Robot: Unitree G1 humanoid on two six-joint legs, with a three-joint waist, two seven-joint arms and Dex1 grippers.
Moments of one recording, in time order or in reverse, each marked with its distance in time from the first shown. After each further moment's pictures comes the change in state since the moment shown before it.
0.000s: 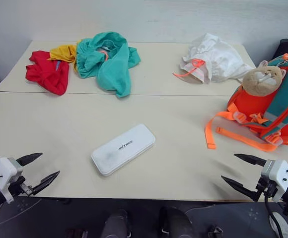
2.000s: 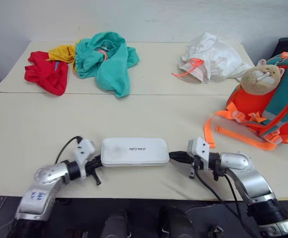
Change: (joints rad) left arm -0.425 -0.154 -0.592 -0.115 0.084 0.368 0.134; right arm -0.503 0.118 0.554 0.063 -0.175 0.257 -0.051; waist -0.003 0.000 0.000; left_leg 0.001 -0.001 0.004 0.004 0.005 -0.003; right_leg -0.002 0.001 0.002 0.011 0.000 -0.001
